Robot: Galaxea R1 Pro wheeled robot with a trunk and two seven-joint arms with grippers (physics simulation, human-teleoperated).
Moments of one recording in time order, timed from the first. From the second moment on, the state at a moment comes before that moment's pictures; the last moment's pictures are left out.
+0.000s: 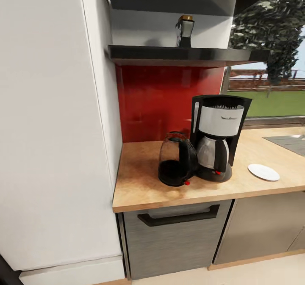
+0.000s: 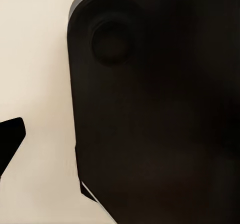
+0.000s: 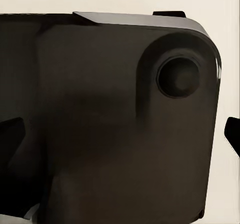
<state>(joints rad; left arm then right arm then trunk) 0.00 0.00 -0.01 -0.01 -0.01 -0.04 -0.01 -0.01 0.06 -0.01 -0.07 0.00 -0.02 0.00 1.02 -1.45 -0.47</state>
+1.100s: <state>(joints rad) 0.00 0.01 -0.01 -0.01 -0.01 -0.05 0.00 -0.01 0.06 -0.01 -0.07 0.00 -0.02 0.00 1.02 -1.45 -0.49</state>
